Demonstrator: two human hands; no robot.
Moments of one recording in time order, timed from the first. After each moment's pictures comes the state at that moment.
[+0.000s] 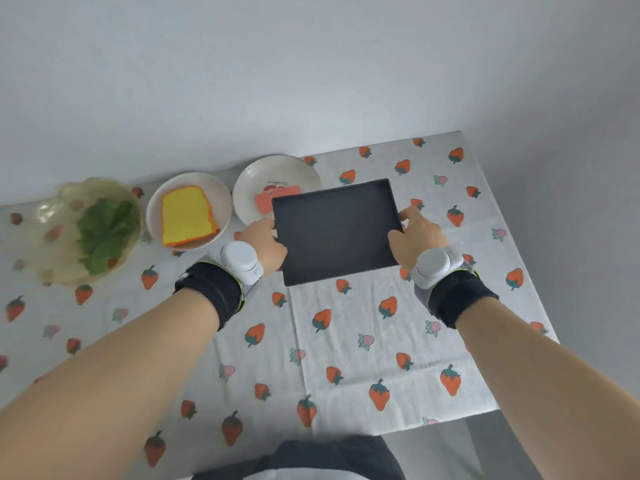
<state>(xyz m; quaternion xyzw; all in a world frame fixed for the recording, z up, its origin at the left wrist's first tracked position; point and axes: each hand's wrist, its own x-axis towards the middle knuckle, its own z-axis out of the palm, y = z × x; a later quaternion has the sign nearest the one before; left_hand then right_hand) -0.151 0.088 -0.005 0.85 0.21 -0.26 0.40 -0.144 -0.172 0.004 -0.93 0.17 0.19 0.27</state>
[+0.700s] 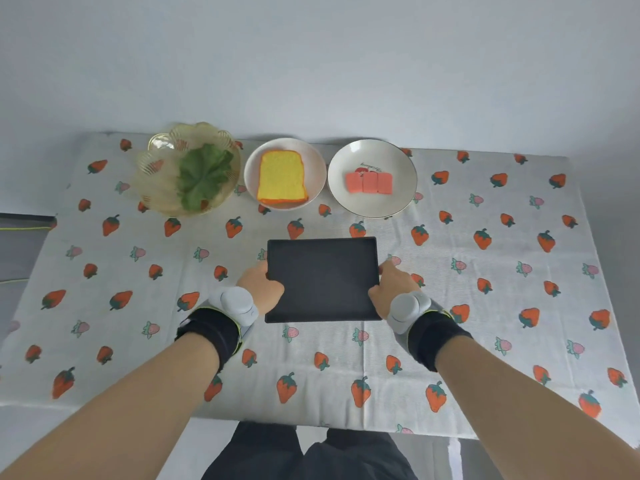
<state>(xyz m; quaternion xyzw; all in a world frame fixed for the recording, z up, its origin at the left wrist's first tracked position) -0.291 0.216 -0.039 0.82 0.32 -0.26 0.40 -0.224 -0.012 -0.053 -0.92 0.04 0.36 0.17</state>
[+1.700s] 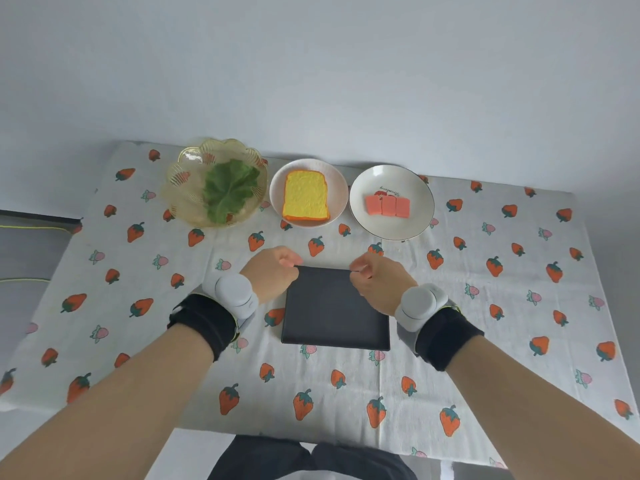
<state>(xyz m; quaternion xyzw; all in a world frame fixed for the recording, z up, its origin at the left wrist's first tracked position) -0.267 0.258 0.016 0.84 0.23 -0.23 0.43 -0.214 0.052 0.015 -0.90 -0.06 0.33 0.29</state>
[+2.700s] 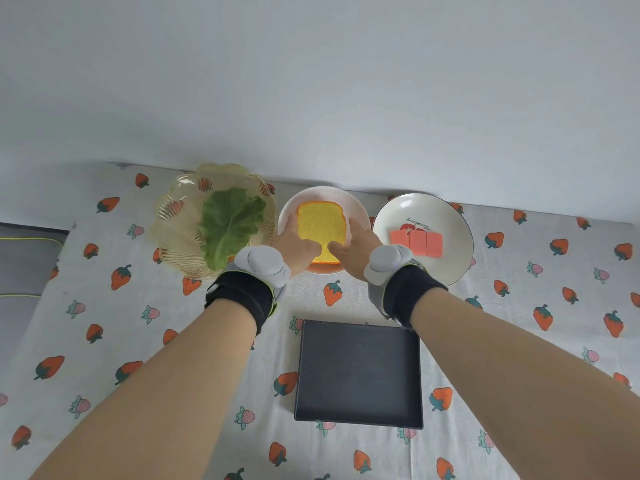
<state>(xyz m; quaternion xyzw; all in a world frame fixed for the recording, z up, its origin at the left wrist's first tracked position) -0.116 0.307 -0.034 0.82 0.28 -0.27 0.43 -0.074 0.168 -0.036 -0.91 -0.04 0.34 0.25</state>
